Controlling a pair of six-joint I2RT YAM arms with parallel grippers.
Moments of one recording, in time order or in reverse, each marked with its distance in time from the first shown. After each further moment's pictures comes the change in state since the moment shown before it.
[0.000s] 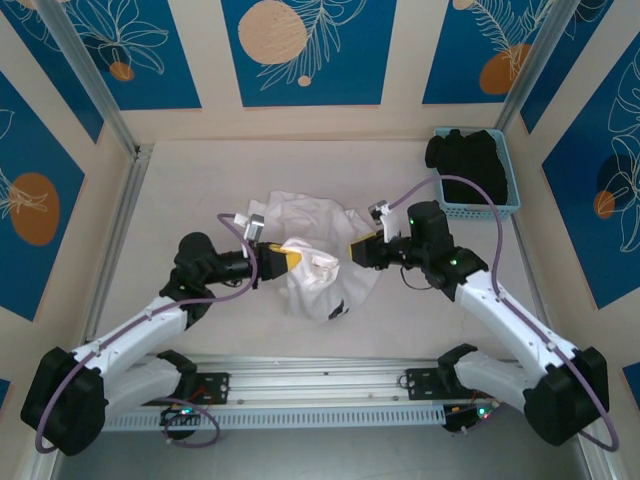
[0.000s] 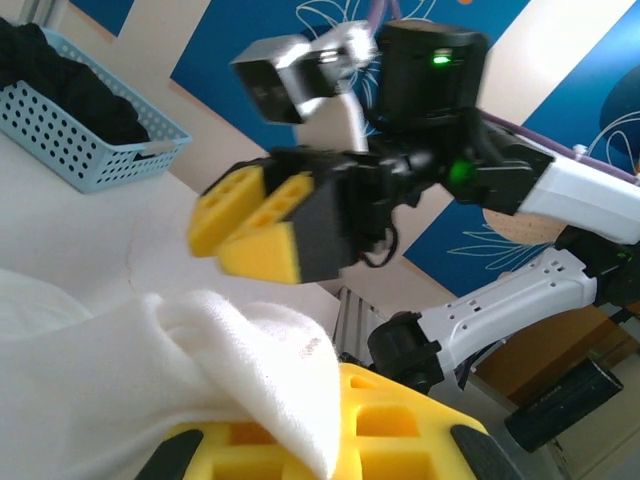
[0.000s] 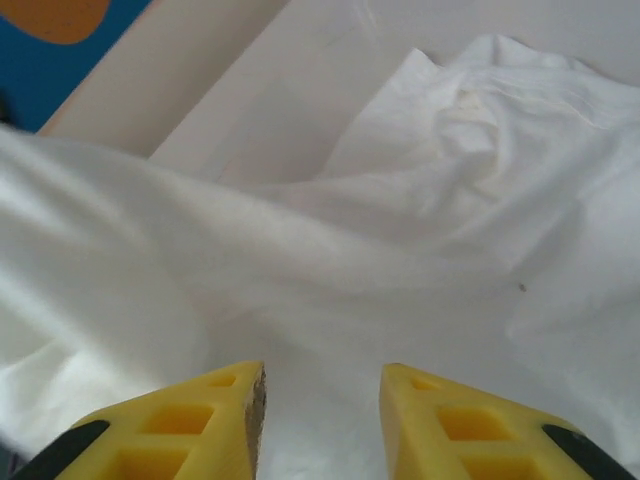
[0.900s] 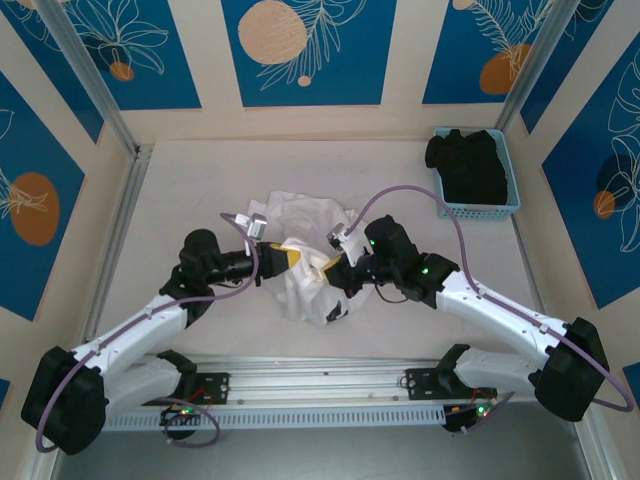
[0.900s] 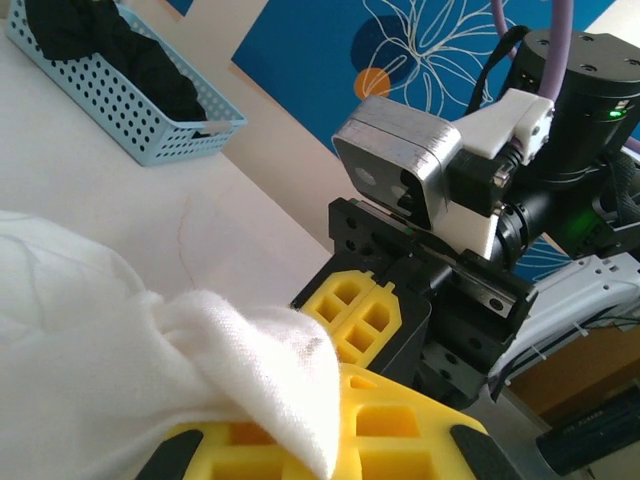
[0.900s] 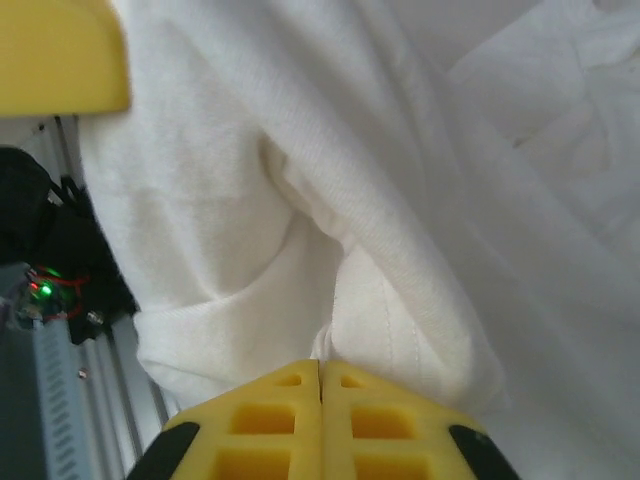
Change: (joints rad) left arm 0.004 0.006 0.017 -0.123 -0.082 0.034; right arm 0.280 0.114 0.034 -0.012 0.152 -0.084
